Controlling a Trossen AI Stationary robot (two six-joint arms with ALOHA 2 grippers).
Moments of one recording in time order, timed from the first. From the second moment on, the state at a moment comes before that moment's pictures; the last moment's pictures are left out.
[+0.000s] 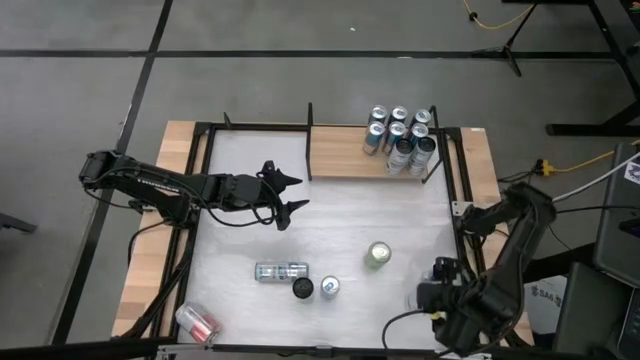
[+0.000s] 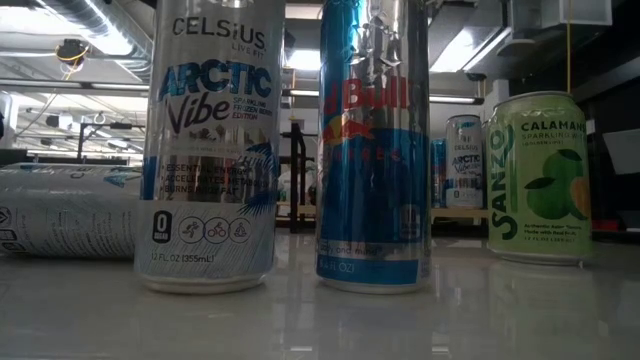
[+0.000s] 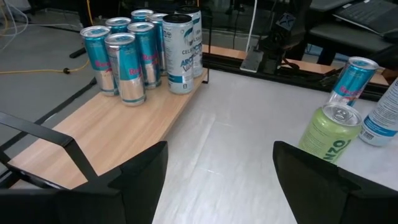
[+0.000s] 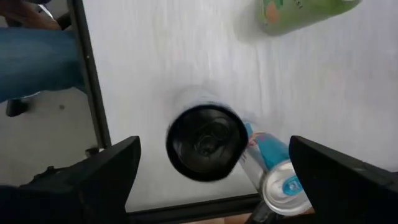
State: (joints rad) left arm -0.10 1.21 0.79 0.05 -0.42 -0.21; right arm 0.98 1.68 1.66 -1.49 0.14 1.07
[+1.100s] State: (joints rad) left arm -0.09 1.21 0.79 0.05 -0.42 -0.21; right arm 0.97 1.69 1.39 -1.24 0.09 1.06
